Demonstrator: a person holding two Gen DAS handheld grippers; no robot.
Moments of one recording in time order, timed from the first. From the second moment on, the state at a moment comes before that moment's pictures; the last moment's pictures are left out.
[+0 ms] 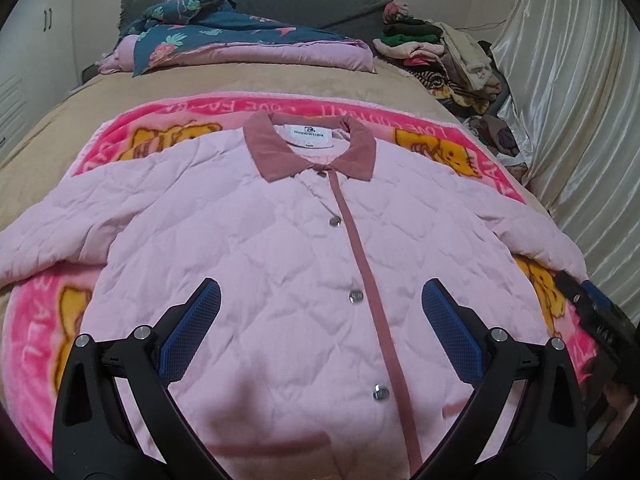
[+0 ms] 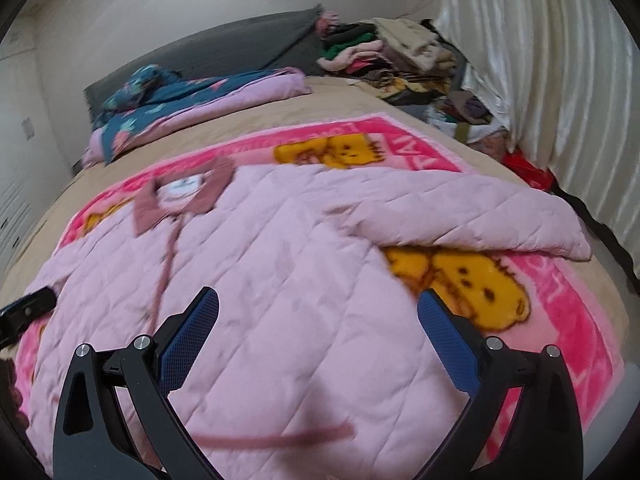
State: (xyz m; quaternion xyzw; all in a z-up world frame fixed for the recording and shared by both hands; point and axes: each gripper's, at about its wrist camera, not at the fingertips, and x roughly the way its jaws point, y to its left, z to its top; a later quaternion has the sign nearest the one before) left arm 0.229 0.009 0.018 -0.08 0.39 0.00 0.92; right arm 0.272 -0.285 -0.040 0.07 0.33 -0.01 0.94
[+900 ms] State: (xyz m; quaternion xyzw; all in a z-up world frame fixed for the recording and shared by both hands) left arm 0.330 0.016 -0.020 -0.08 0.42 0.02 0.90; right arm 0.375 -0.513 -0.112 0.23 0.36 -0.28 0.86
